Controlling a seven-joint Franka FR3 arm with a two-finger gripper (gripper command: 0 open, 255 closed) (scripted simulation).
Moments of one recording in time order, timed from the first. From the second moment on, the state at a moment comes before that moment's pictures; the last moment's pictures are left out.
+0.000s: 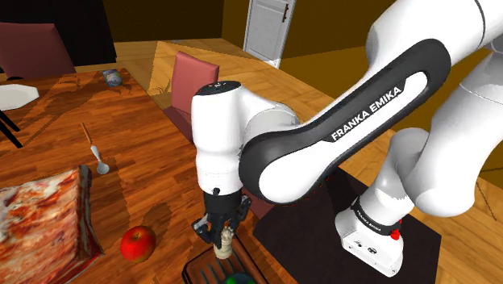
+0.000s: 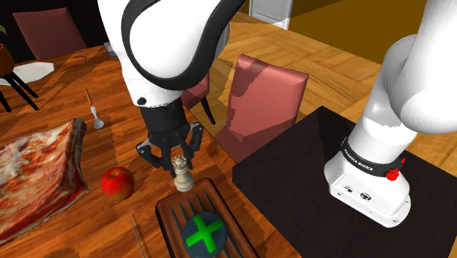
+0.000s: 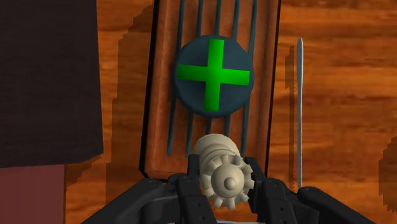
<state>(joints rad) 0.49 0.03 0.46 -2.36 0.28 2.27 0.86</state>
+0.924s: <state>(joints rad) 0.58 0.00 0.56 -2.50 0.37 2.41 0.96</state>
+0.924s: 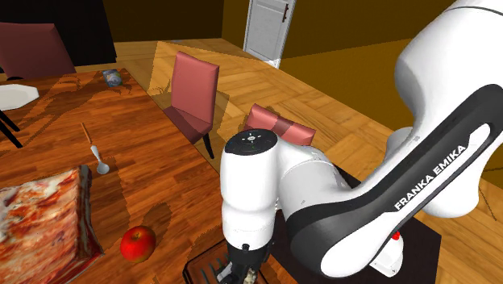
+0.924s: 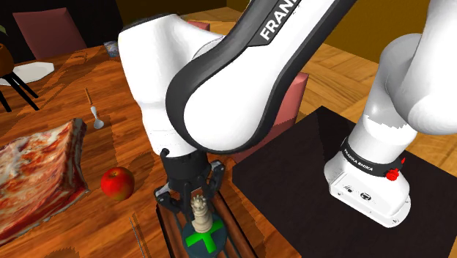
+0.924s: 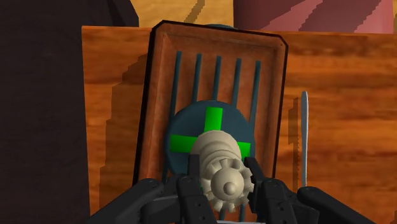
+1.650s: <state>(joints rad) 0.59 0.13 0.55 -2.52 0.32 2.56 0.98</state>
